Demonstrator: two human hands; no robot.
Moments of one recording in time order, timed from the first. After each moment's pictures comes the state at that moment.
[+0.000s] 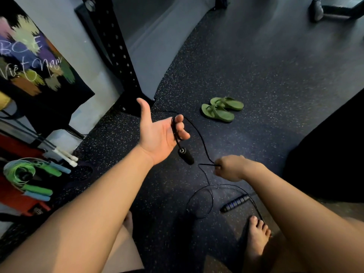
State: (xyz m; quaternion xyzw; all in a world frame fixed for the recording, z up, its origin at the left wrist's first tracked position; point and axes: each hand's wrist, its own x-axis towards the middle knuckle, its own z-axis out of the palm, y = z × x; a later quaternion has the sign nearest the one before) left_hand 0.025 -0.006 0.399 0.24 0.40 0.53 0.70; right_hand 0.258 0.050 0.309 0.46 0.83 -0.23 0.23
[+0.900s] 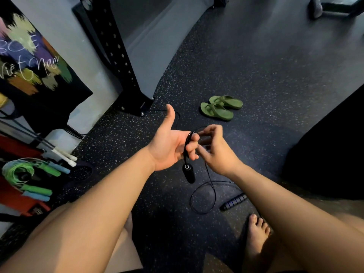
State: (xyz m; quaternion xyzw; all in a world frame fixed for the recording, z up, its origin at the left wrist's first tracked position) left_hand 0.044 -0.014 0.398 0.38 0.44 0.32 0.74; right_hand 0.224 0.031 0.318 0.41 0.76 -0.42 -0.28
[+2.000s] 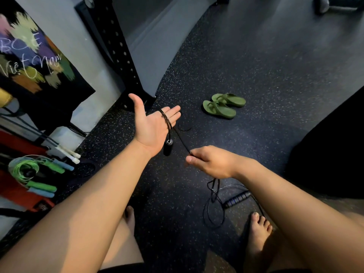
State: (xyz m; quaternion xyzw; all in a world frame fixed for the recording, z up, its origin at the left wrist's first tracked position) left_hand 0.013 0.008 0.382 0.25 0.41 0.59 0.65; right_hand 0.222 0.018 0.361 0.30 0.87 -0.39 0.01
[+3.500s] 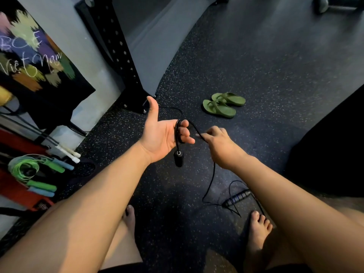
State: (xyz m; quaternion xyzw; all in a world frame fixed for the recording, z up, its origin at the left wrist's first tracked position) left_hand 0.028 -0.015 0.395 0.31 0.45 0.45 0.70; right_hand 0.230 0.047 0.318 0.44 0.88 -0.16 -0.02
